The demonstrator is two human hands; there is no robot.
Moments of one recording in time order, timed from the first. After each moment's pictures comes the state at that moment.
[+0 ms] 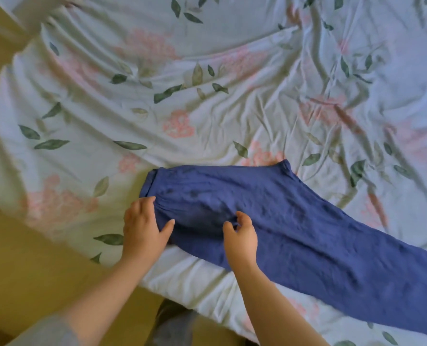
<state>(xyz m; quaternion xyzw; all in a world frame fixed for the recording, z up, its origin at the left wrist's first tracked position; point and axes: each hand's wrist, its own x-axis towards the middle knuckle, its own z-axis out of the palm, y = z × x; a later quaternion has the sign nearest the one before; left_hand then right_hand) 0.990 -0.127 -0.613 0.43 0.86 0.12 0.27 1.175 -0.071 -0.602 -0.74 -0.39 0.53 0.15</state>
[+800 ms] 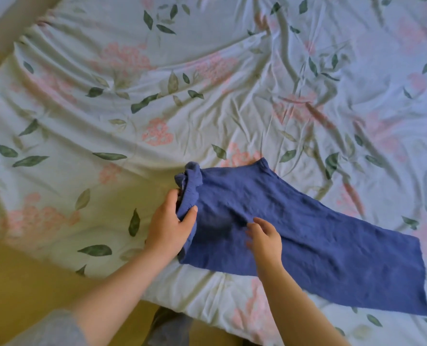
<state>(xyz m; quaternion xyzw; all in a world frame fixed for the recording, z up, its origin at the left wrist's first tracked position) 1.054 -0.080 -0.577 0.43 0.75 0.34 0.37 1.252 -0.057 -0.598 -0.78 -0.24 0.53 0.23</state>
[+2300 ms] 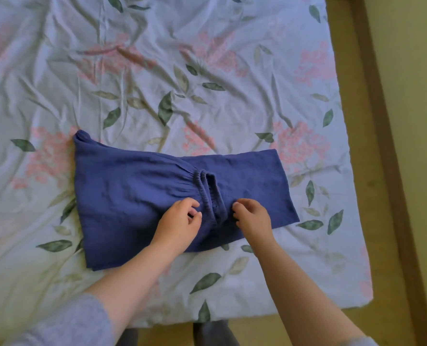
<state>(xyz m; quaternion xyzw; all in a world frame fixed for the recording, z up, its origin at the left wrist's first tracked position) 1.415 -0.070 -0.630 0.60 0.64 0.08 0.46 1.591 -0.090 -0.624 -0.80 -0.20 0.50 0.24</state>
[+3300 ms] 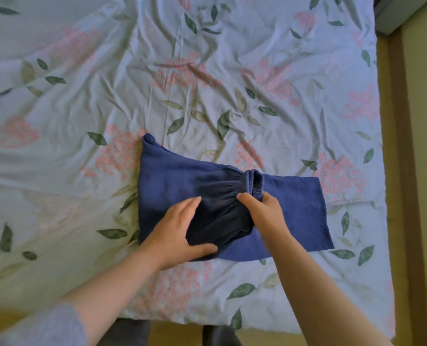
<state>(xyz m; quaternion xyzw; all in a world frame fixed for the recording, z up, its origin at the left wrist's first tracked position) 1.287 -0.068 -0.600 0.71 0.55 0.06 0.44 1.500 -0.028 -0.556 -0.74 -0.26 0.56 0.26</state>
